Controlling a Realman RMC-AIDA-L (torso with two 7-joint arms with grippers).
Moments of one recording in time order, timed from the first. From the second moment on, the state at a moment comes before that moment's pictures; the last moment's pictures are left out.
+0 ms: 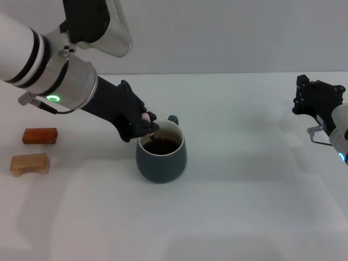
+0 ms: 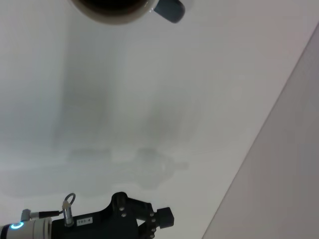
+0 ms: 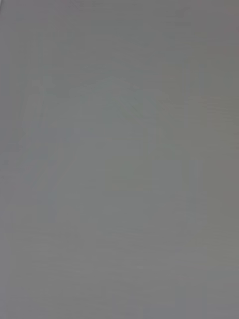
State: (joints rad) left arm -0.68 -2.07 1.27 1.39 2.42 1.55 -2.03; right arm 0.62 2.08 0.83 0.14 -2.29 -0.88 0.04
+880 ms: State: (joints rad) left arm -0.68 -2.07 1.29 1.36 2.49 1.49 -2.05; right arm 0.61 2.08 0.83 0.14 -2.29 -0.88 0.04
